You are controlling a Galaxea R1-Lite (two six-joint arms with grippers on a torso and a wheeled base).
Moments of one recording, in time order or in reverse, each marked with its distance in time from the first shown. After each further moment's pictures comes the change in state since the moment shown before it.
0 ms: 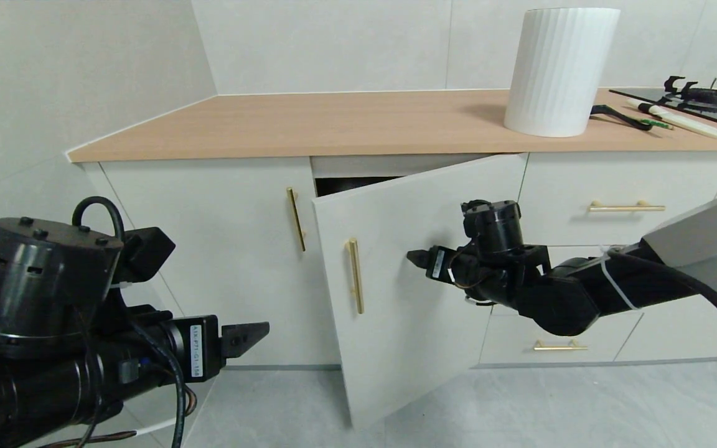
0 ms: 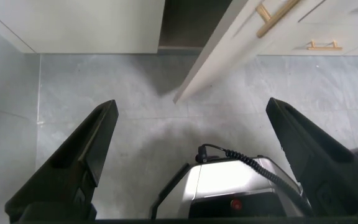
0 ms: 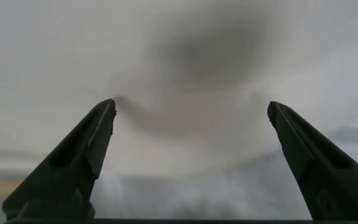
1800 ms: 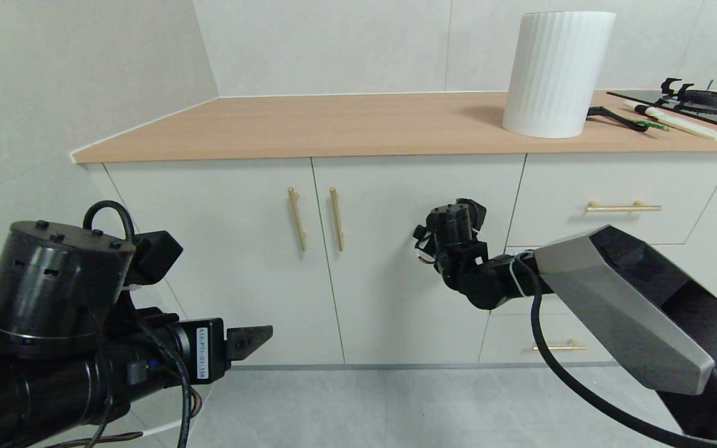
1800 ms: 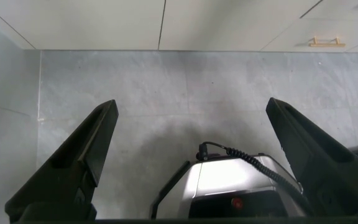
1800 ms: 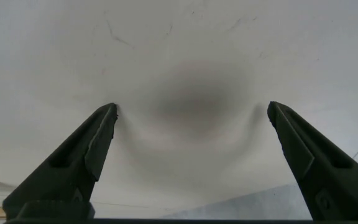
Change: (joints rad) left arm 0.000 0.016 0.001 -0.001 -0.002 -0.003; right arm -0.086 0.407 -0.557 0.022 -0.379 0.134
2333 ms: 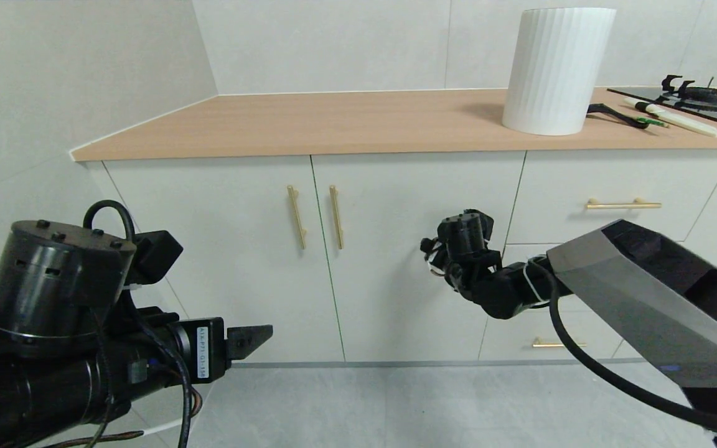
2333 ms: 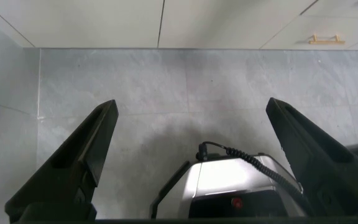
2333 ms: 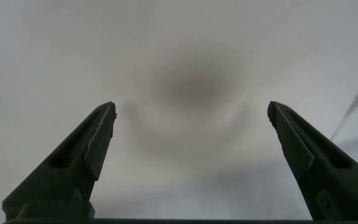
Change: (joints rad) left arm 0.000 0.000 0.000 0.000 0.000 0.000; right arm 0.031 -0.103 0.226 -0.025 0.127 0.007
